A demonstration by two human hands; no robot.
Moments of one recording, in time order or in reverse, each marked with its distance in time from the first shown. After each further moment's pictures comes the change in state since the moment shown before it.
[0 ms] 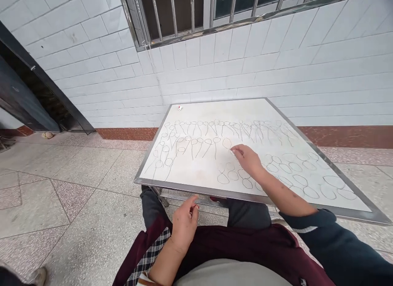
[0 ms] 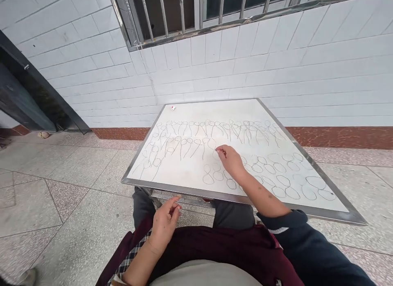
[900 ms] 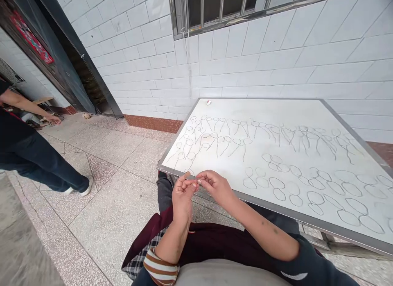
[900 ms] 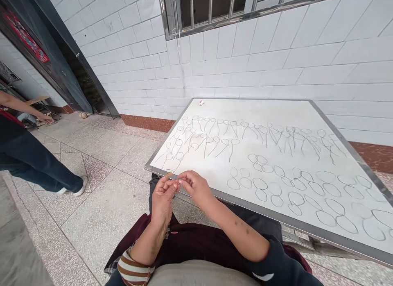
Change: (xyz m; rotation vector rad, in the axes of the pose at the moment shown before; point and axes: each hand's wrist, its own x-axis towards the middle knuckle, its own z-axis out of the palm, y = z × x) left_hand 0.017 0.014 -0.039 -1.059 0.459 -0.192; right_hand -0.114 -0.129 0.098 0.437 -0.455 -0.356
